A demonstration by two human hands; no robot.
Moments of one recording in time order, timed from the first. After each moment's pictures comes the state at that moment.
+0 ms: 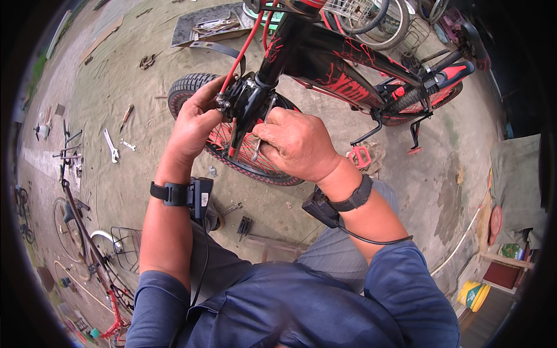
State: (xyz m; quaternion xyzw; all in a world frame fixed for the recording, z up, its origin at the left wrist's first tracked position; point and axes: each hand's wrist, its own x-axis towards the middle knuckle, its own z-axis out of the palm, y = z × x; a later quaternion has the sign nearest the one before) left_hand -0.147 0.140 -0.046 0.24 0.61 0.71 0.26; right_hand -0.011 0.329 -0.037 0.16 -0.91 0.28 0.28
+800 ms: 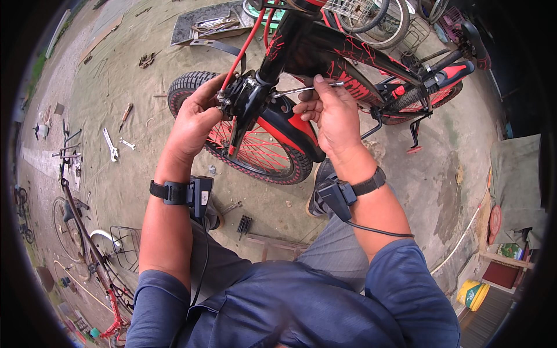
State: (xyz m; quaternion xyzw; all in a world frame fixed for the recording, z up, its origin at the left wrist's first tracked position) left_hand -0.146 0.139 -0.043 0.24 0.61 0.70 0.26; right_hand -0.023 0.368 -0.049 -0.19 -0.51 0.82 0.17
